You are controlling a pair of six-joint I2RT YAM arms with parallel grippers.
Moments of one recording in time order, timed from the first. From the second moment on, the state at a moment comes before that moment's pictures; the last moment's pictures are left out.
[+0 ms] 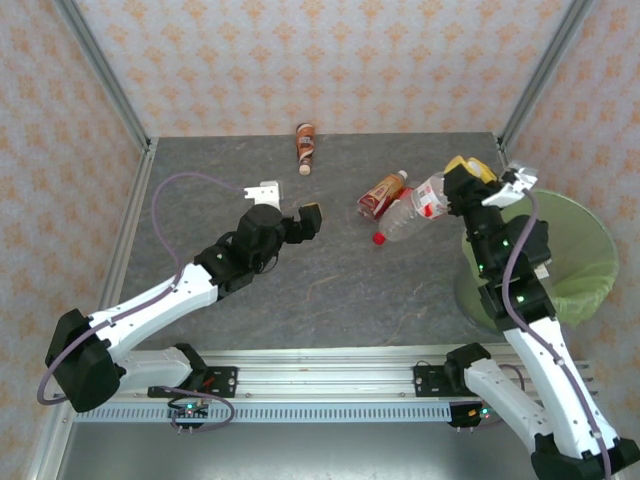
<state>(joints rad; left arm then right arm) -0.71 1.20 0.89 -0.10 -0.40 -0.59 0.32 0.68 0.91 -0.01 0.17 0.42</state>
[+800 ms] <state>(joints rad) -0.71 1.23 0.89 -0.15 -0.48 -0.65 0.32 0.64 1.21 -0.10 0.79 -0.11</state>
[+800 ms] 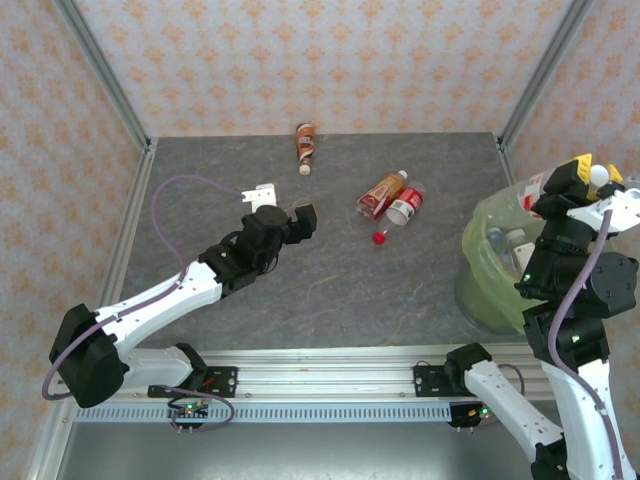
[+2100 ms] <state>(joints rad) -0.71 1.25 0.89 -0.15 -0.47 -0.64 -0.13 1.05 1.23 -0.83 0.76 0.28</state>
